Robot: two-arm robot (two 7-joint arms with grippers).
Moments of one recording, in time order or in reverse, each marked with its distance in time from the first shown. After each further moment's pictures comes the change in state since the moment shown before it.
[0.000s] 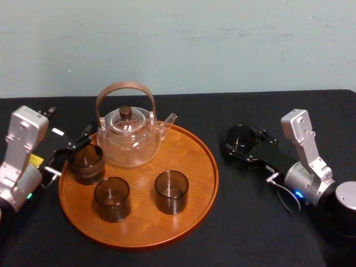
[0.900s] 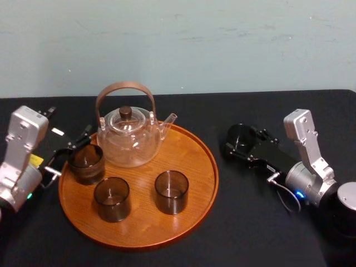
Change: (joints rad) left arm 0.000 0.000 0.000 0.000 0.000 0.000 0.000; right arm -0.007 0.004 0.005 -0.009 0.018 -0.013 0.013
